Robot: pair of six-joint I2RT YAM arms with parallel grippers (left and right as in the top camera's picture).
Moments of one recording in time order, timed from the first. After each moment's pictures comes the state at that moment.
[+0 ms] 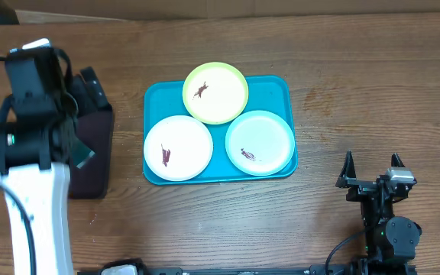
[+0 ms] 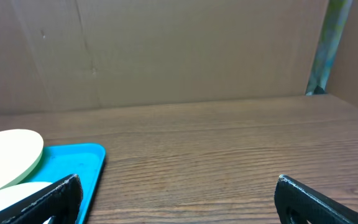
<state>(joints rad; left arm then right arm) 0.15 1.33 1.55 -1.00 -0.26 -0.23 -0.06 0.01 0.02 -0.03 0.01 0.04</state>
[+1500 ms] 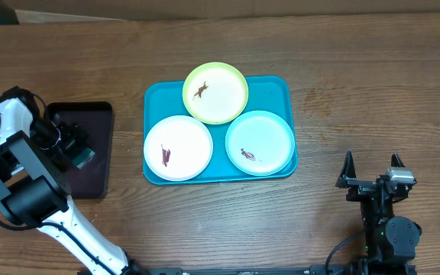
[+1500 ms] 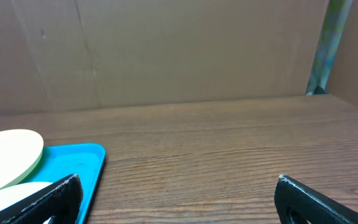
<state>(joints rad) 0.58 2.20 1.63 -1.14 0.08 -0.28 -0.06 0.01 0.02 -0.03 0.01 0.04</state>
